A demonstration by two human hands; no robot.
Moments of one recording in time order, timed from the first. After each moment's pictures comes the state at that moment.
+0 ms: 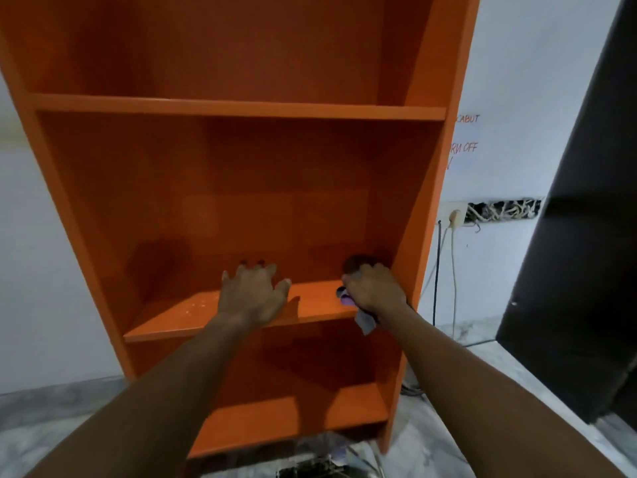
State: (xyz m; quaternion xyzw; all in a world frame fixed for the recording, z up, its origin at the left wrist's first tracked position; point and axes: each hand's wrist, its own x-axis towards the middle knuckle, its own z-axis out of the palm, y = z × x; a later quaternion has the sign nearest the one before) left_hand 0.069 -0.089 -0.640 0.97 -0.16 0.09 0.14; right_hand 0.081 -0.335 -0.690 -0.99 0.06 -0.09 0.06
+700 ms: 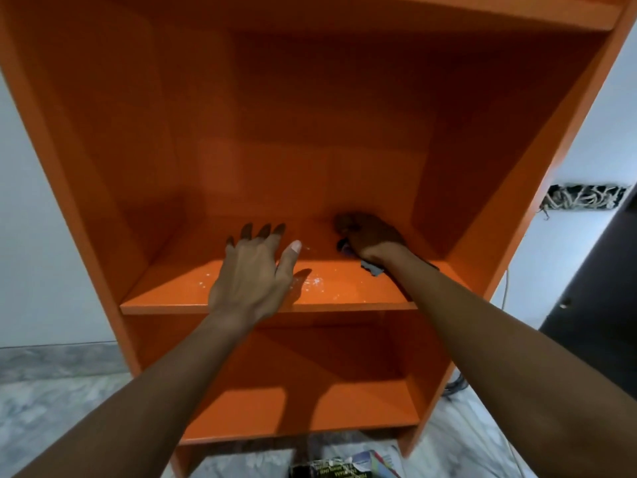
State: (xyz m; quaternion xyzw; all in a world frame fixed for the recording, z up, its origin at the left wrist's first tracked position) left_hand 0.108 -0.054 -0.691 0.93 -0.16 0.20 0.24; right_hand 0.191 -0.290 -0.678 -0.98 0.00 -0.05 0.18
